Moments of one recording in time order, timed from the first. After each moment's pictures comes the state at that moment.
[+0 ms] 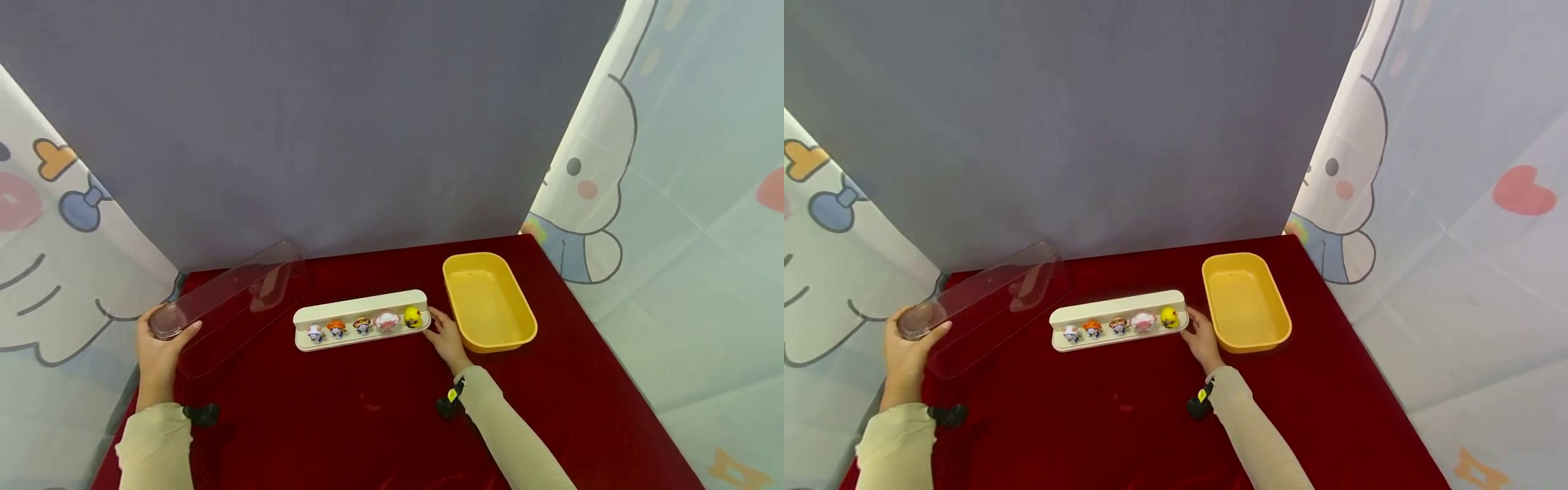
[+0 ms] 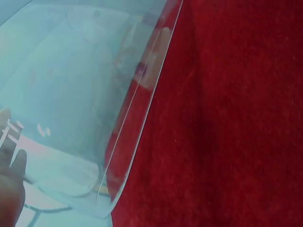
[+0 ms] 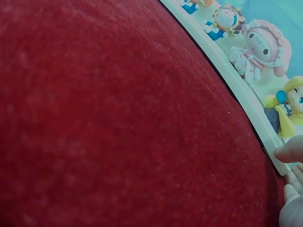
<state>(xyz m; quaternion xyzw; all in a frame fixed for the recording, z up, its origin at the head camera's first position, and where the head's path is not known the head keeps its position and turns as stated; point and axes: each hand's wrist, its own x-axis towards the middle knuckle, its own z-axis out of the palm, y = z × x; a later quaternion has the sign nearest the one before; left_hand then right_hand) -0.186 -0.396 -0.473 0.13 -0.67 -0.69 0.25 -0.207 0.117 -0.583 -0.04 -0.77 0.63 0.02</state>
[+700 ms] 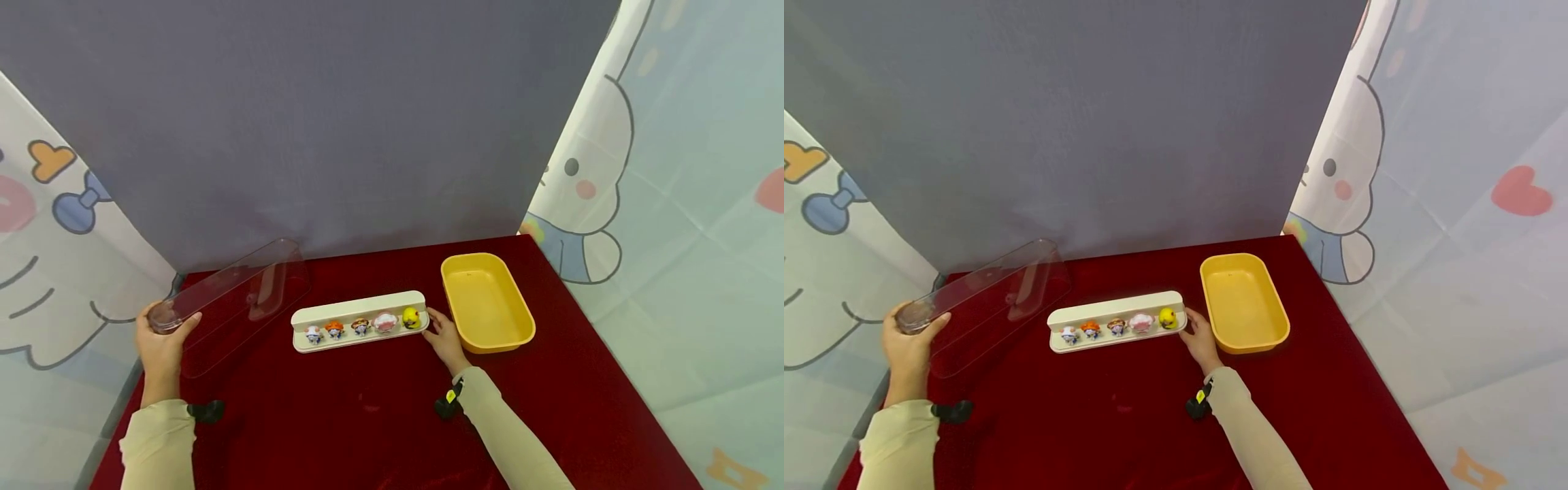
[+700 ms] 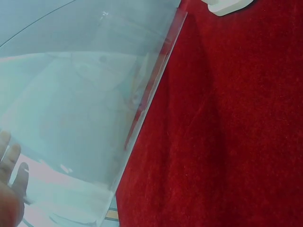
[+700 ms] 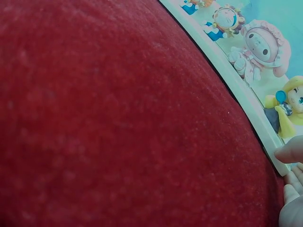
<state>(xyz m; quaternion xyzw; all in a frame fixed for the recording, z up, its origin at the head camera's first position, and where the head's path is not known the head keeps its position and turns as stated) -0.194 -0.380 -0.465 0.13 -0.66 -0.68 0.29 -0.204 0.117 -0.577 -0.03 -0.76 0.65 0.02</state>
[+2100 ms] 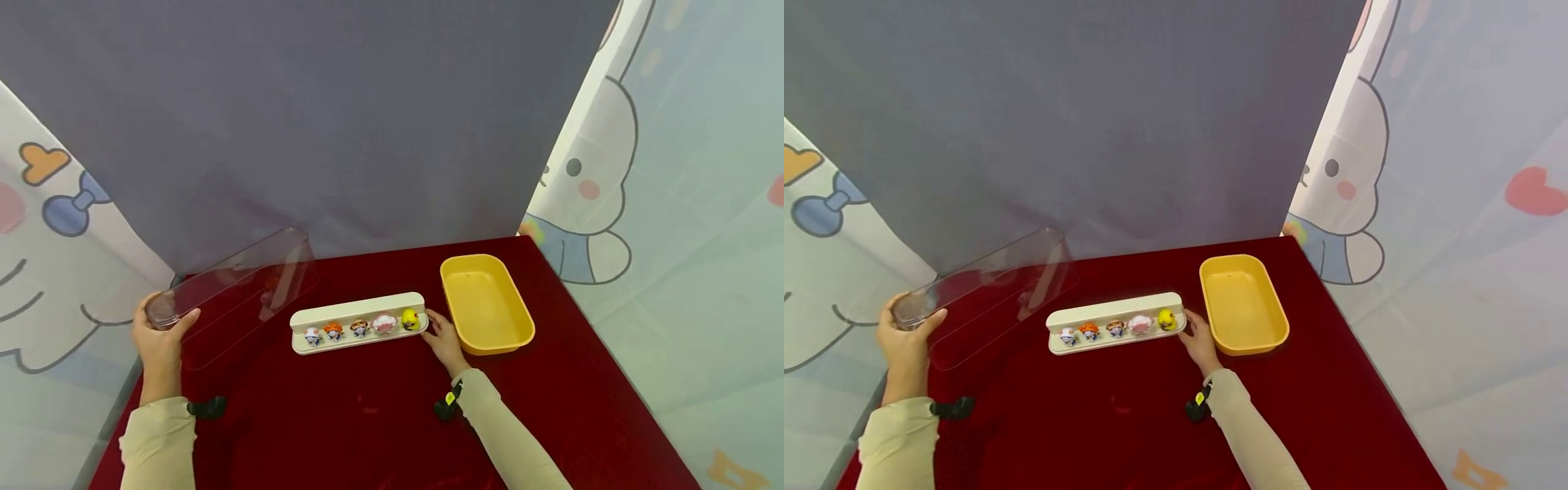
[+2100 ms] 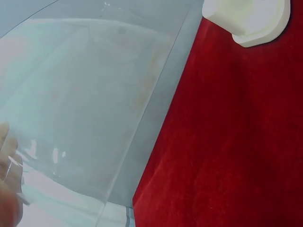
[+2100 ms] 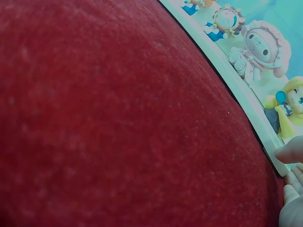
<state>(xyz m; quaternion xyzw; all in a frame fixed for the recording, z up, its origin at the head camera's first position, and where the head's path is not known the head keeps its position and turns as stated) -0.198 -0.361 -0.446 0.05 -0.58 -0.74 0.33 -0.207 0.119 -0.579 -0.02 -0.76 0.65 0.01</state>
